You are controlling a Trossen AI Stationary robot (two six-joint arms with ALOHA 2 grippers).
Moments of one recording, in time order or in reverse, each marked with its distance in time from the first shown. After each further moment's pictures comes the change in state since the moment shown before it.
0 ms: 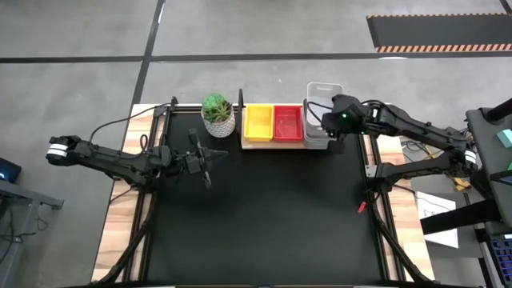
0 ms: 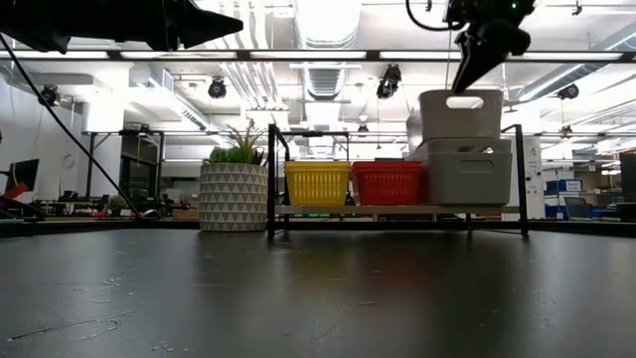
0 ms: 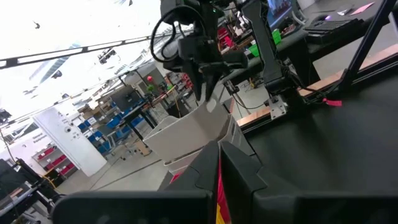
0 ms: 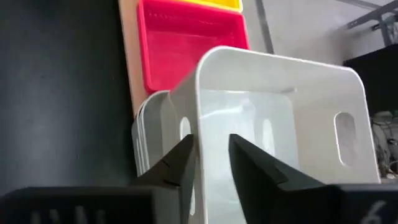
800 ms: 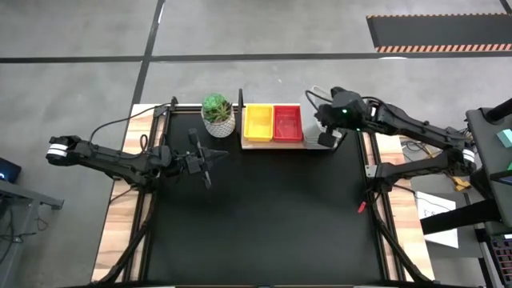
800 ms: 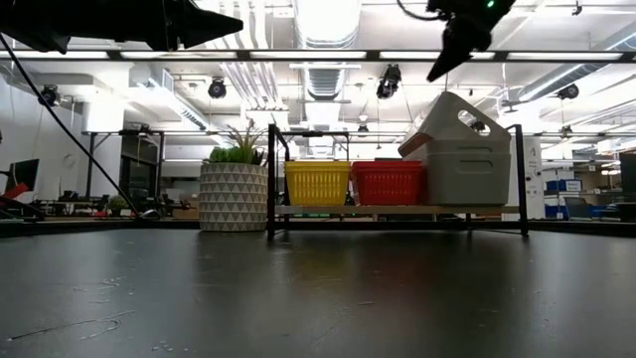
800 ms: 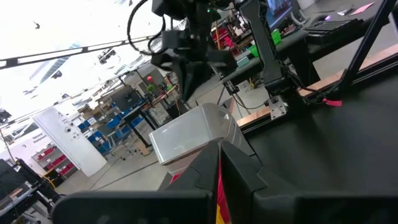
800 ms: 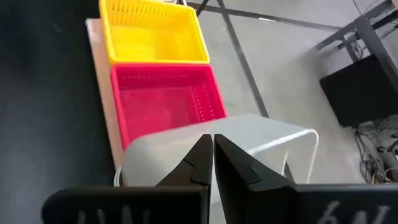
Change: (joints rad) left arm 0.000 0.000 0.000 0.001 0.000 0.000; right arm -0.002 0.035 0.014 0.195 0.023 0.050
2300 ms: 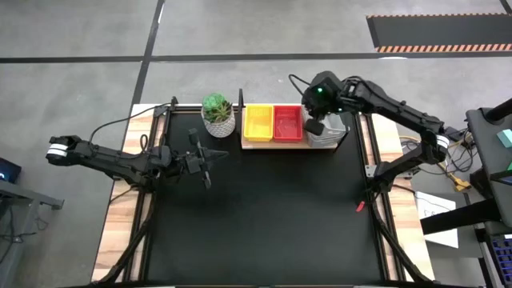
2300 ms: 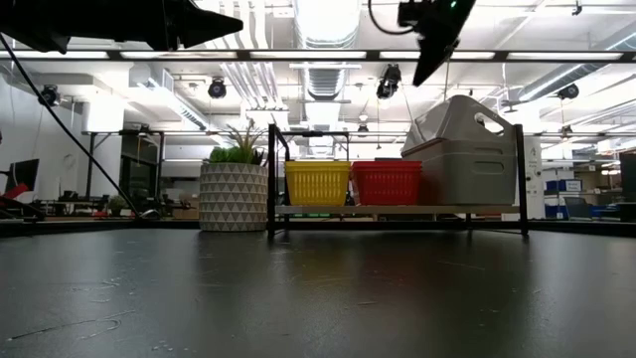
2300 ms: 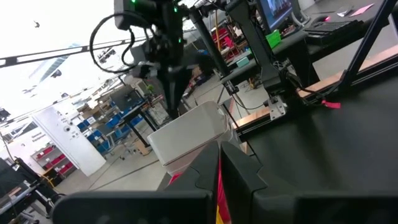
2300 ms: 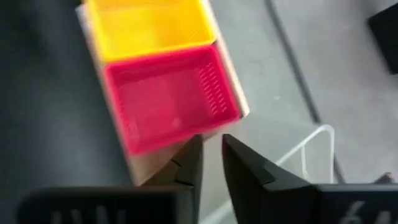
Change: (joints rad) left arm 0.000 0.000 0.000 0.000 0.000 -0.008; right arm -0.094 0.300 0.382 -0.305 -0.097 0.104
